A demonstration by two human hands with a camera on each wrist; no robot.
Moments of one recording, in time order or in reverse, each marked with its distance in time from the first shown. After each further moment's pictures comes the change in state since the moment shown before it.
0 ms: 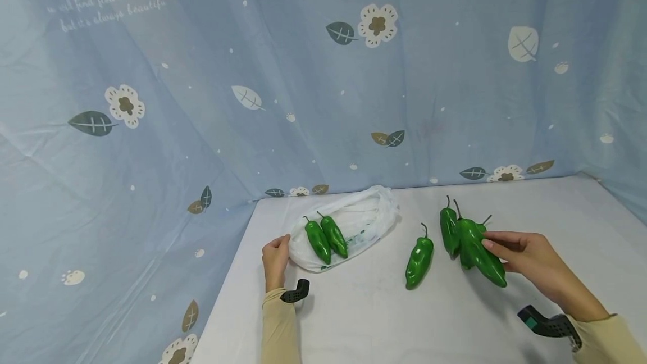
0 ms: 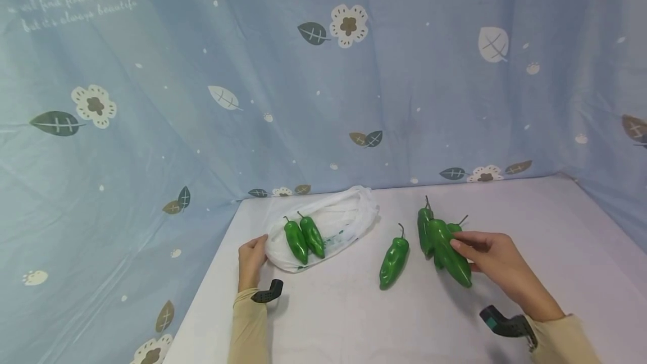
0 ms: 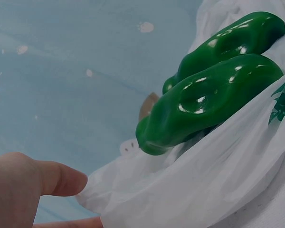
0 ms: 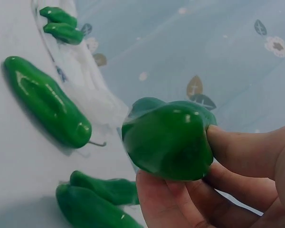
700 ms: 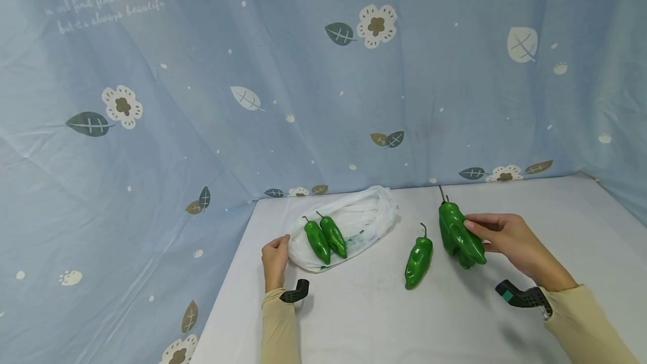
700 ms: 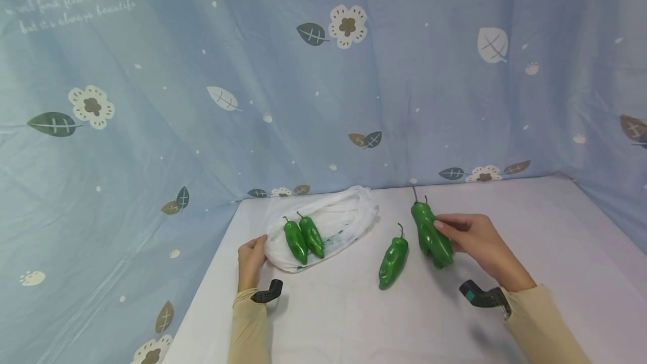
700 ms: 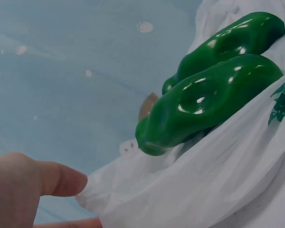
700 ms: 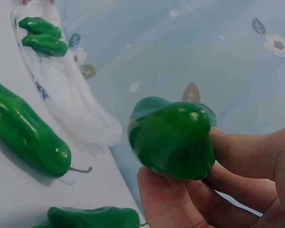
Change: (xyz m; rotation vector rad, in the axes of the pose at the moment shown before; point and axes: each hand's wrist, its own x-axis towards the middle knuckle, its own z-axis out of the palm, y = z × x) left_hand 0.001 0.000 -0.001 -0.006 -0.012 0.001; right_hand 0.029 -0.024 0.003 0.066 -0.031 -0.075
